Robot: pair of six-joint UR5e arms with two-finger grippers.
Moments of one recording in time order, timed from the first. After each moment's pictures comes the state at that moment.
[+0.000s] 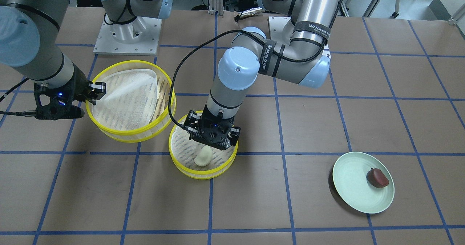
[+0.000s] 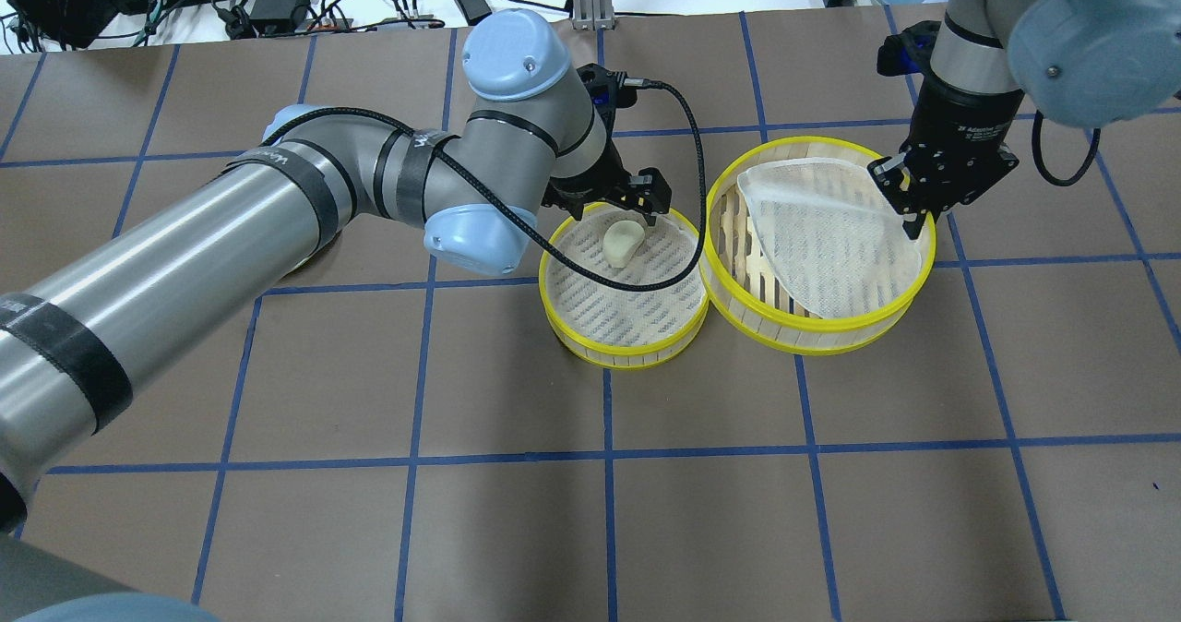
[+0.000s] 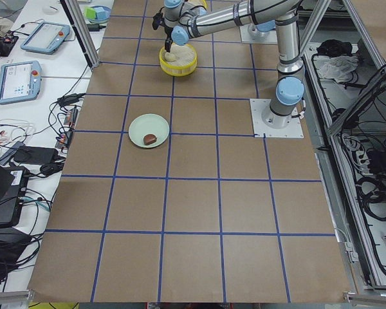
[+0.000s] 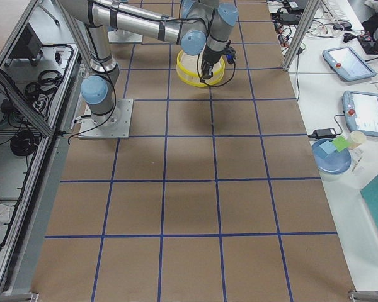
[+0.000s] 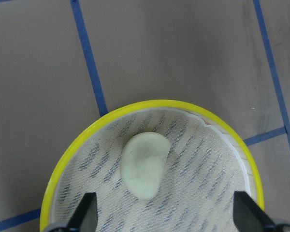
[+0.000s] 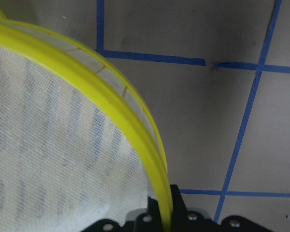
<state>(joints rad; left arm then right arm) -1.90 -1.99 -1.64 -0.88 1.41 -0.10 1.45 -1.43 1.64 -1.56 -1.66 -0.20</state>
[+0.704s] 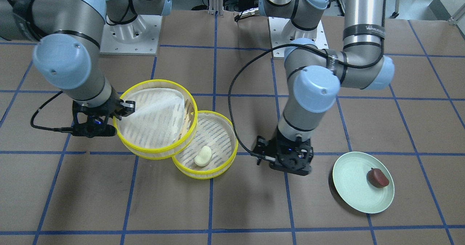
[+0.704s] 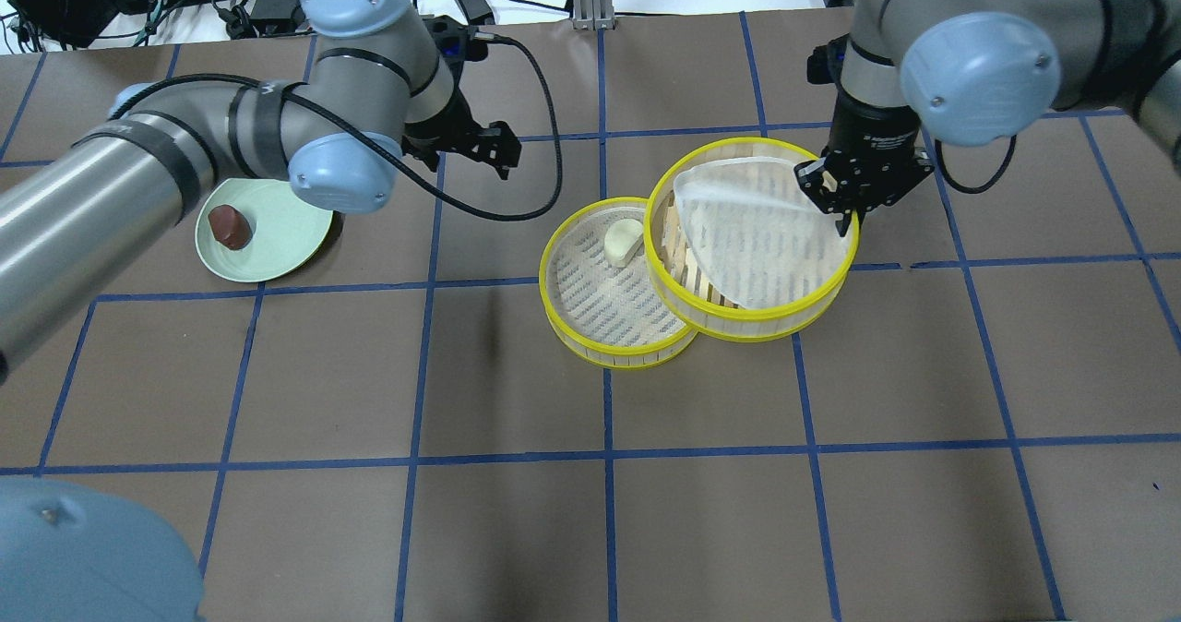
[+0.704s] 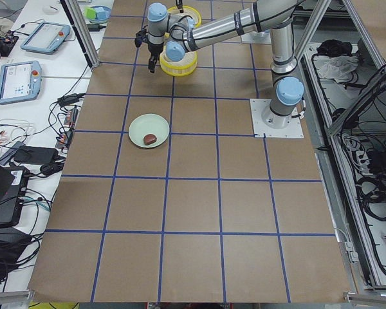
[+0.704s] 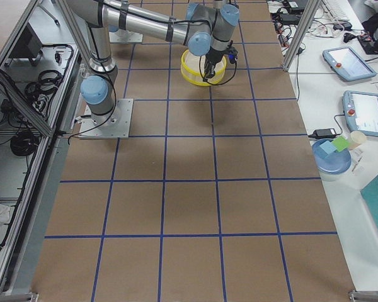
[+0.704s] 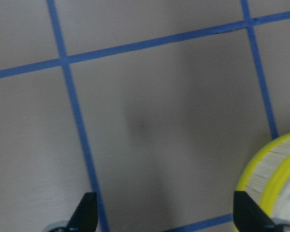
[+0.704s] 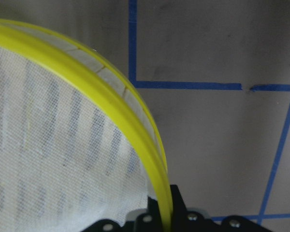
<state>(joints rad) -1.62 -1.96 -1.64 -0.94 1.51 0.13 1.60 -1.33 1.63 -1.68 -1.66 0.00</state>
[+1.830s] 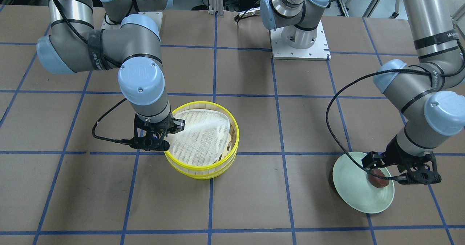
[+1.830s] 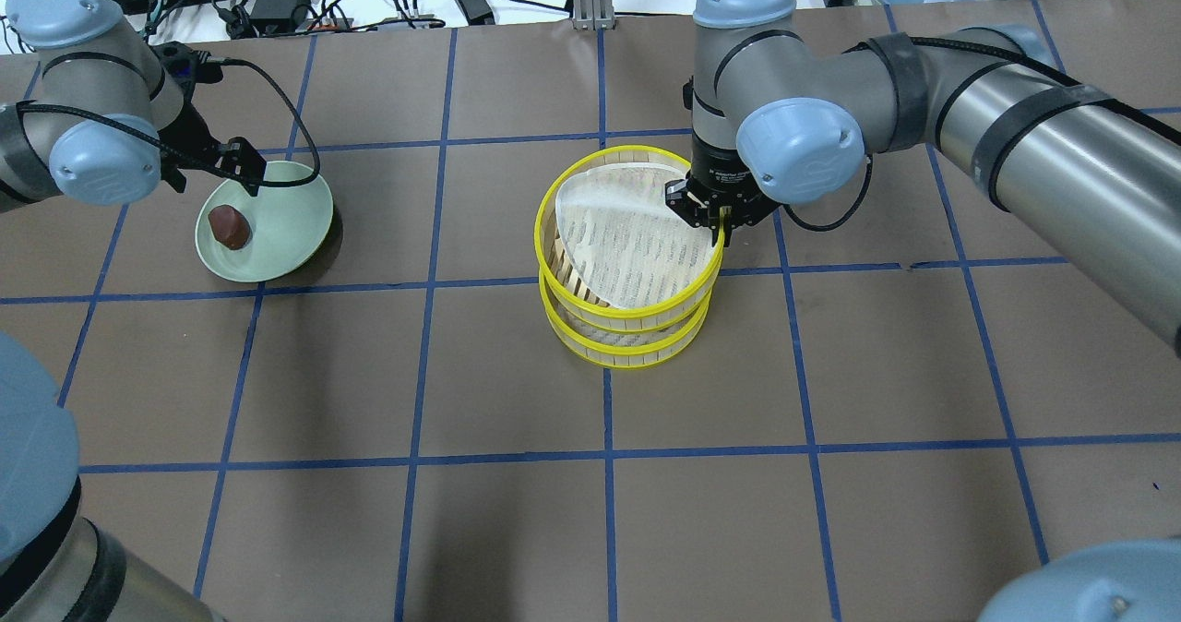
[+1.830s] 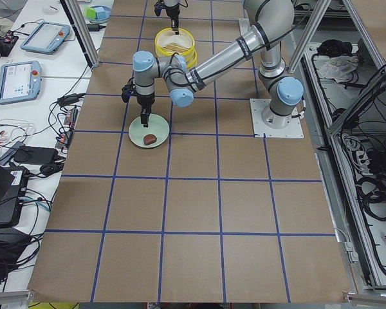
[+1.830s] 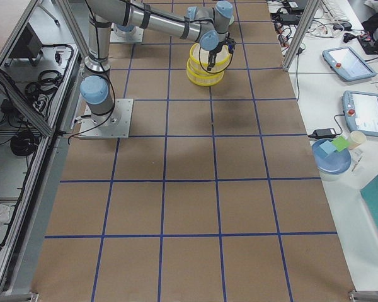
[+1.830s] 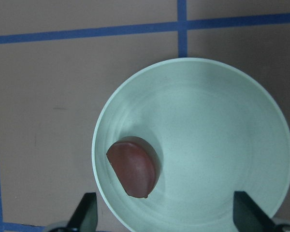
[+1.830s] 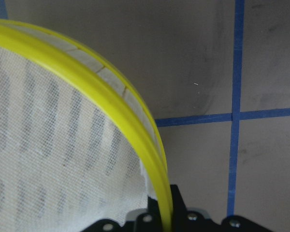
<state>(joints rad) -1.22 -2.00 -1.65 -0.94 1.68 0.37 1.76 -1.21 1.62 -1.85 -1.60 0.25</state>
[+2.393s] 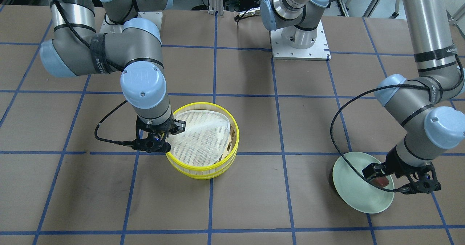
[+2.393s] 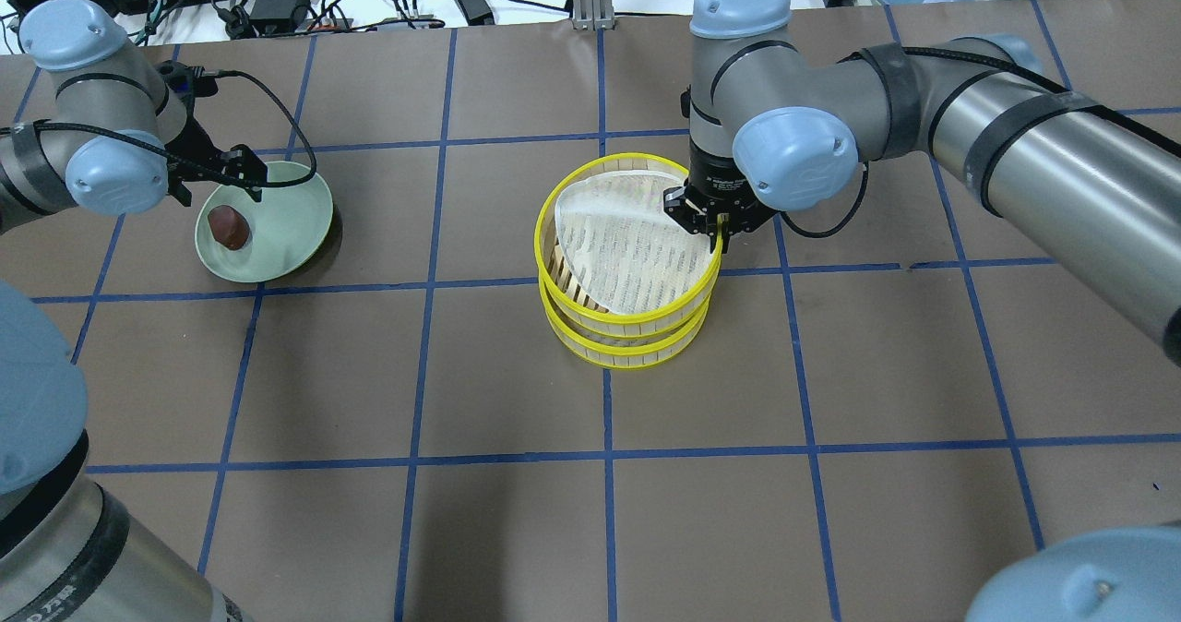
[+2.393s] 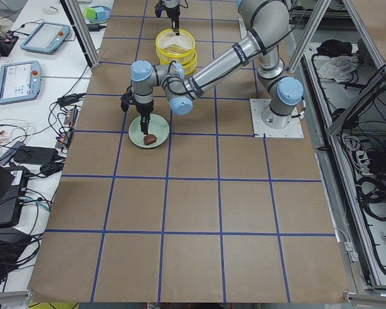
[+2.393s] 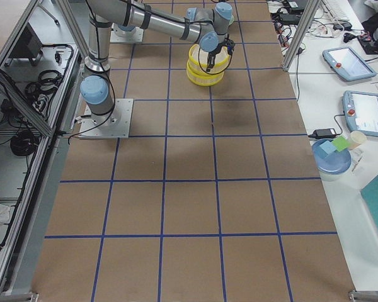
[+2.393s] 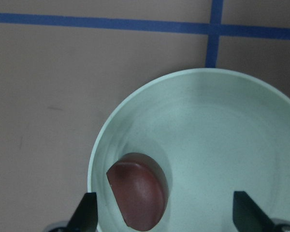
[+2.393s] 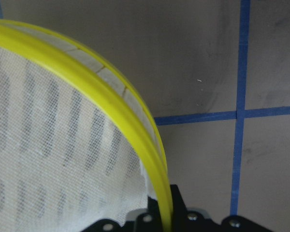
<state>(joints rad) -1.20 -2.08 -1.64 -0.88 1.65 0.26 1.76 -1.20 1.63 -1.87 -1.60 0.26</state>
